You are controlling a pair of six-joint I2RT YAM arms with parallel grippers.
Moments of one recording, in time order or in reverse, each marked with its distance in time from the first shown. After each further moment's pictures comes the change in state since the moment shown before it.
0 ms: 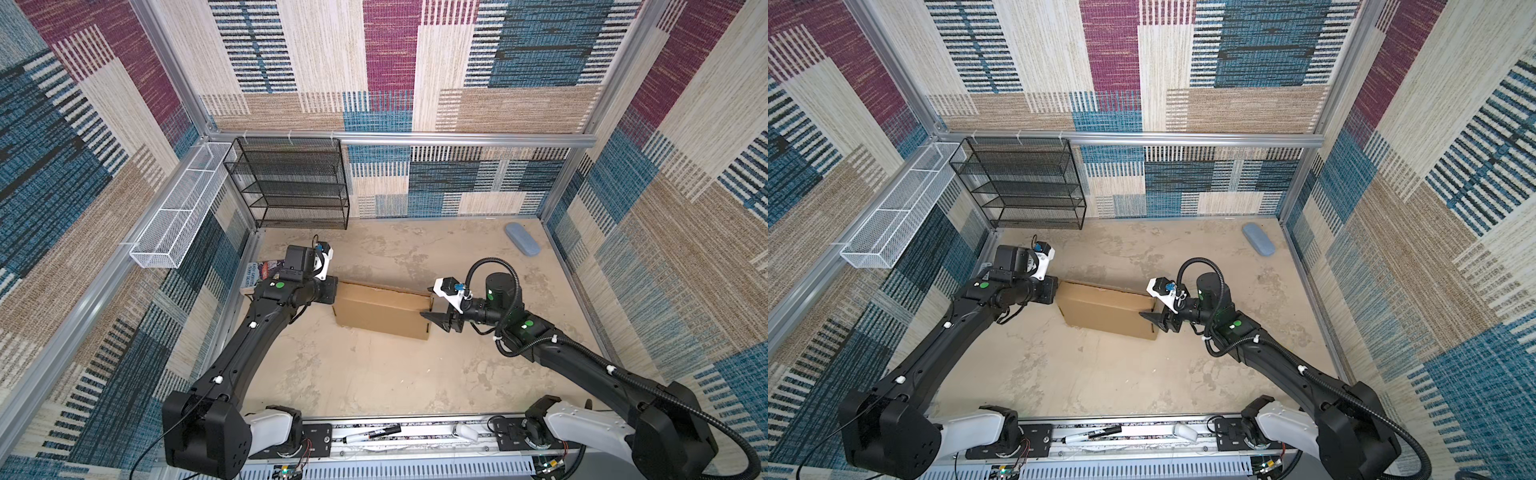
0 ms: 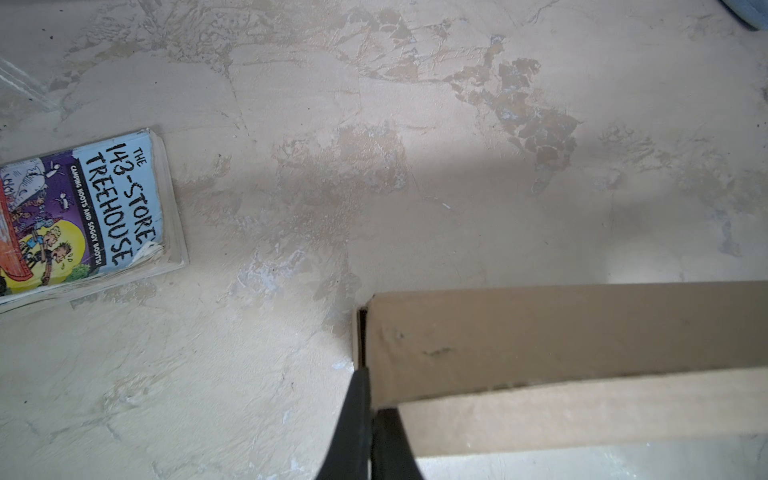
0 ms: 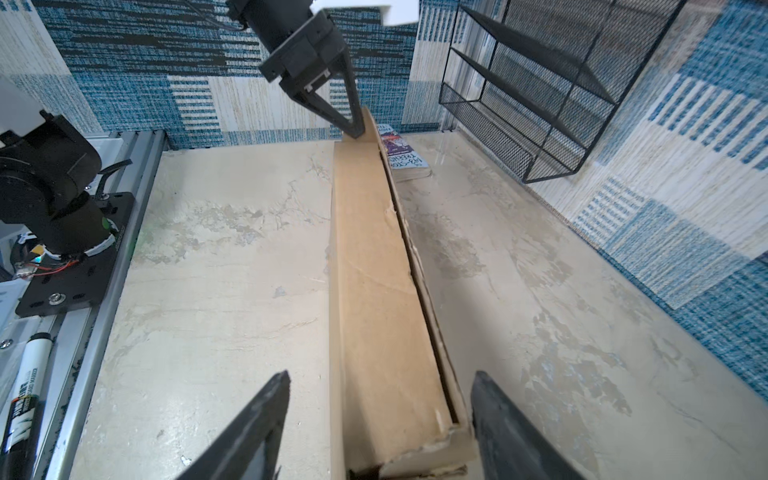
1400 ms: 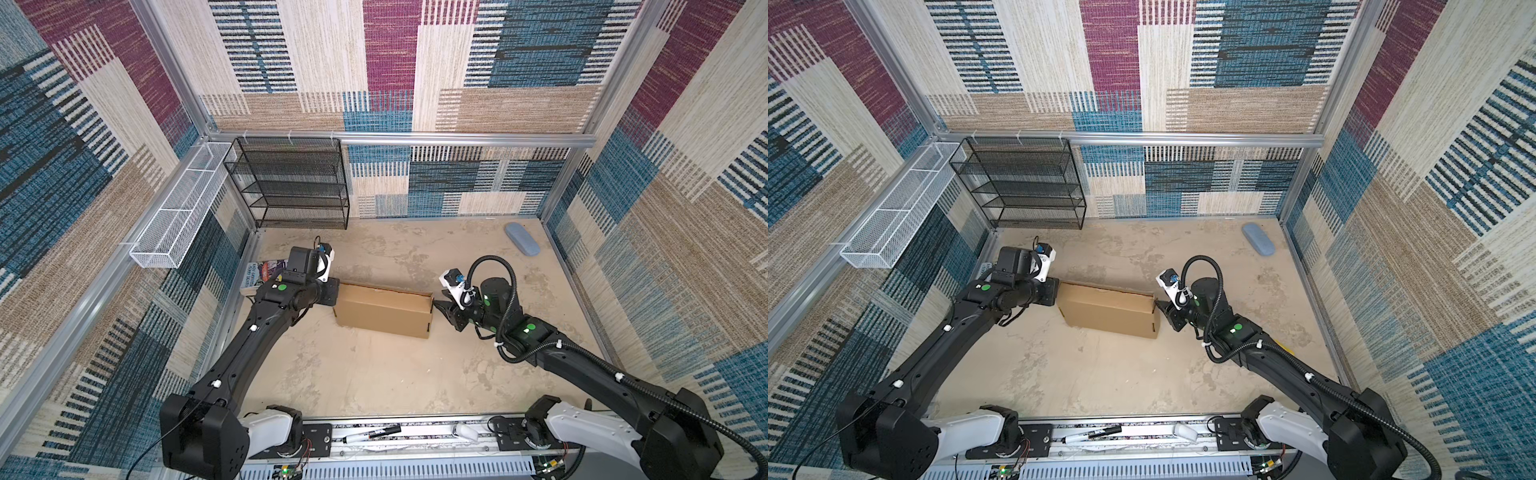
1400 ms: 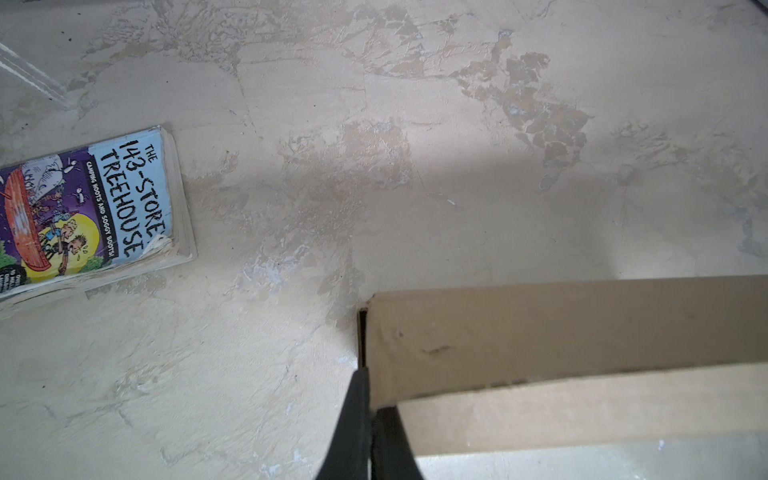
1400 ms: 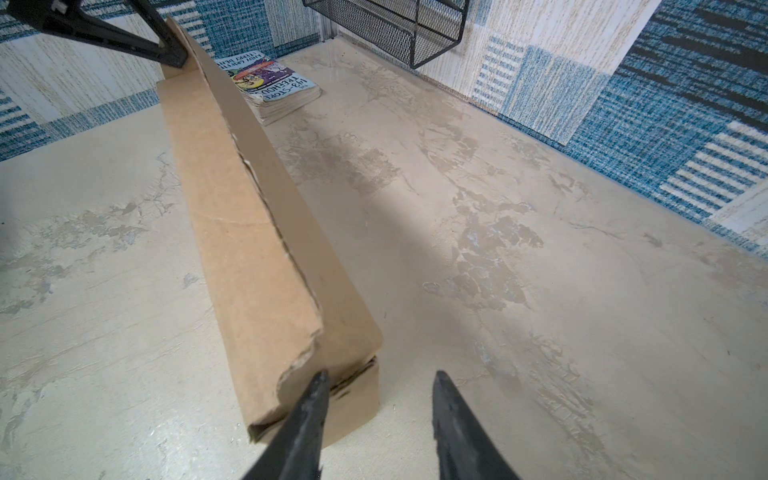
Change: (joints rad) left arm -0.041 -0.012 -0.006 -0.005 -0.052 -0.019; right arm 0.060 -0.030 -0.005 -0.176 0.419 0.222
